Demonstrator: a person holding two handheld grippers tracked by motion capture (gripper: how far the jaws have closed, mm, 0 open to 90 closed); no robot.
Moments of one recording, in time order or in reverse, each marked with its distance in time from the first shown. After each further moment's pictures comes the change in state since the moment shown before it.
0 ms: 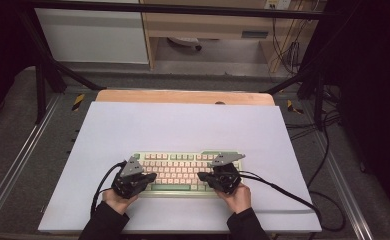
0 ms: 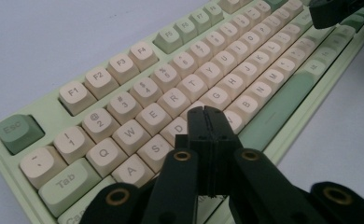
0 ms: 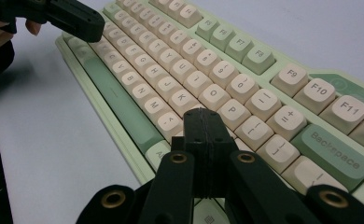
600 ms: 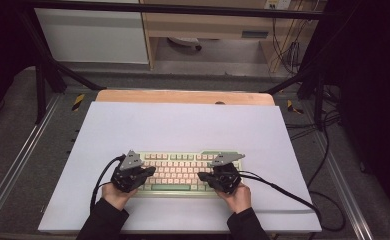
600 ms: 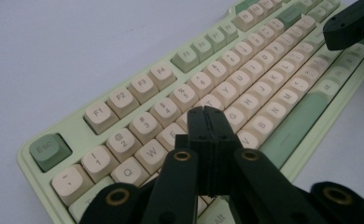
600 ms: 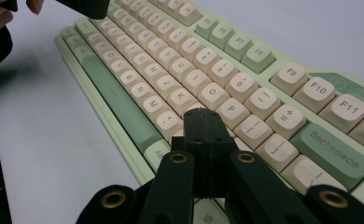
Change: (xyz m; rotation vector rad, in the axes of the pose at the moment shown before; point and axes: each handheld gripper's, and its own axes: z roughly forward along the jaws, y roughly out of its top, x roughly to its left) left arm 0.008 0.015 -0.001 -0.009 0.028 -0.005; right arm -0.001 0.000 0.000 0.004 -0.001 -0.001
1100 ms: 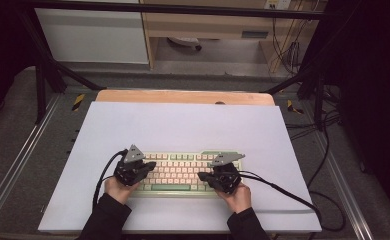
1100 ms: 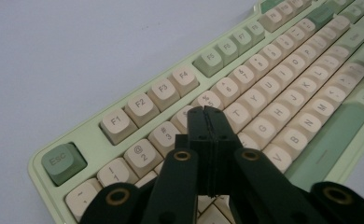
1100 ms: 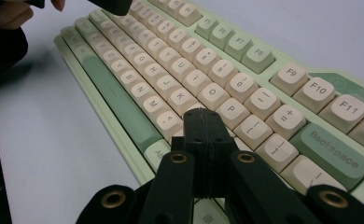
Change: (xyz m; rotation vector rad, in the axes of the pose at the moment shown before) left arm 0.011 0.005 0.017 0.029 0.035 -0.022; right arm 0.000 0.000 0.000 0.000 0.001 0.000
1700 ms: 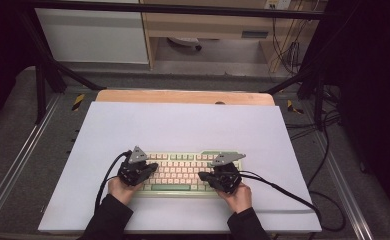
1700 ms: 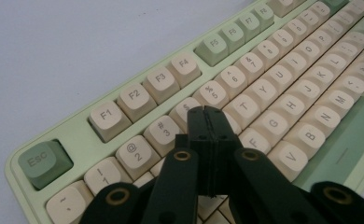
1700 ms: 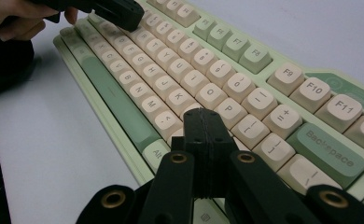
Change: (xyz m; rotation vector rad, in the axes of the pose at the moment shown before) left arm 0.000 -0.005 0.013 0.020 -0.002 0.000; right arm -0.001 0.000 -0.001 -0.003 -0.002 -0.002
